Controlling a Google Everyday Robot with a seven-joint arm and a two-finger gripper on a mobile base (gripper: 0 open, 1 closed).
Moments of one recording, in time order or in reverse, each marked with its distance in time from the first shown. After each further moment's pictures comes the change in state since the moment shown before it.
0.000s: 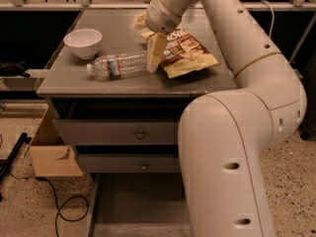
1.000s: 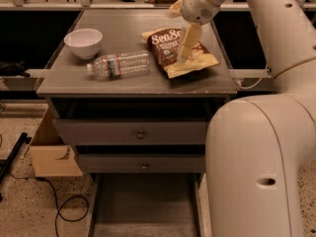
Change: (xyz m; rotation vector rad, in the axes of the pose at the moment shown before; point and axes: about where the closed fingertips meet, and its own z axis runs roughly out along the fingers) arm 0.053 0.019 -0.080 0.124 0.092 0.102
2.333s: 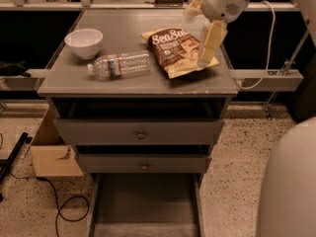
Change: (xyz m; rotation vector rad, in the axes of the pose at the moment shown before) arm 0.004 0.064 -0.064 0.006 0.074 0.045
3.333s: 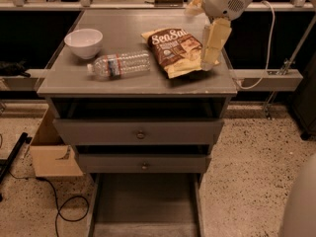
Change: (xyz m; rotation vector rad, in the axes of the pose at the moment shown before) arm -0.014 0.026 -0.017 -0.015 0.072 -0.010
